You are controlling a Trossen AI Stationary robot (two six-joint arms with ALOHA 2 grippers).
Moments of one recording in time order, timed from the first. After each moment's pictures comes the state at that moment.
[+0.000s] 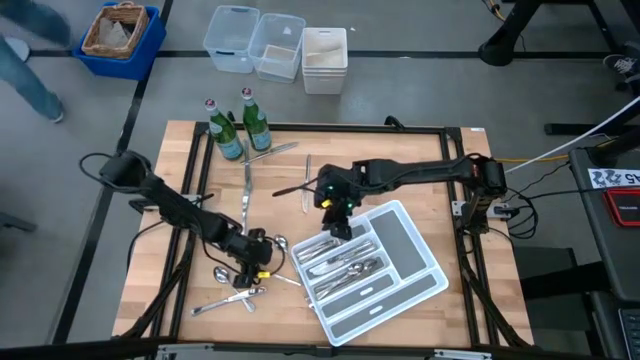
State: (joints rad) left arm -0.46 1.43 0.58 -0.18 0.02 -0.40; right arm -0.03 1.84 1.56 -0.72 -0.41 0.11
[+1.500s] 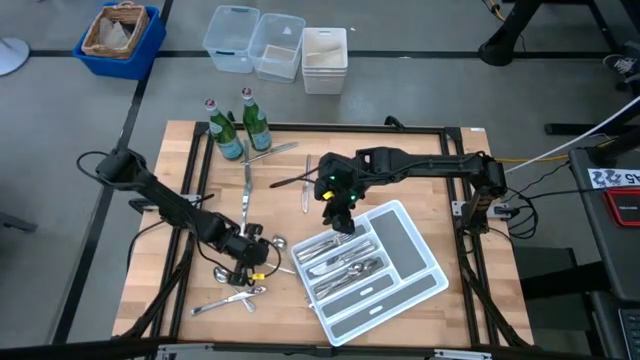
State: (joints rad) left arm -0.48 1.38 0.65 -0.40 -0.07 -0.31; right arm -0.03 1.84 1.78 -0.93 -0.41 0.10
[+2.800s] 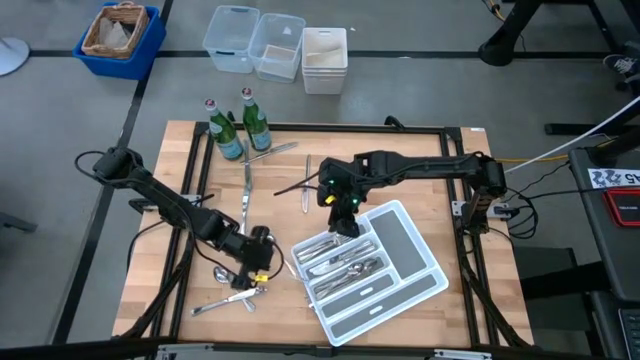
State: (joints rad) left arm -0.48 1.34 0.73 -0.35 -0.04 -0.30; right arm -0.03 1.84 1.70 -0.93 -0.51 0.07
